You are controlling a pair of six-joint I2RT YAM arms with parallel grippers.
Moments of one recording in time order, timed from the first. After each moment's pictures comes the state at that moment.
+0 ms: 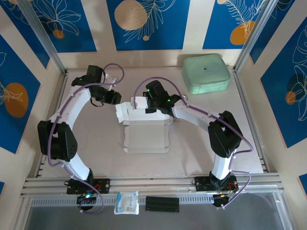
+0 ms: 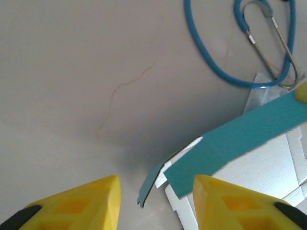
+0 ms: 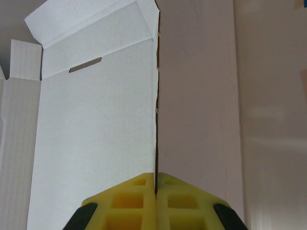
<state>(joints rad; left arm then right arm) -0.16 1.69 1.50 -0.95 0.38 0.11 0.73 1.80 1.39 -0.29 -0.05 -1.03</state>
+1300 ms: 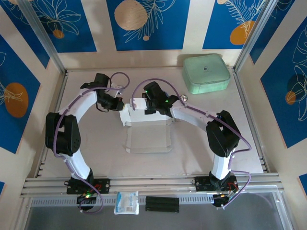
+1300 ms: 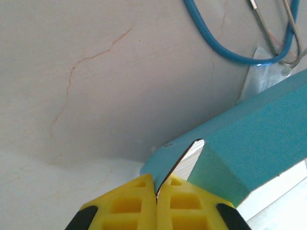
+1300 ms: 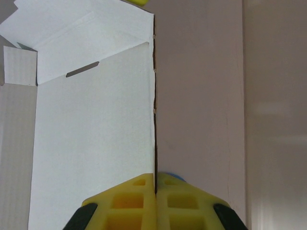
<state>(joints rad) -0.20 1.77 1.39 -0.84 0.46 0.10 0.76 1.82 1.40 -0.31 0.01 -1.03</state>
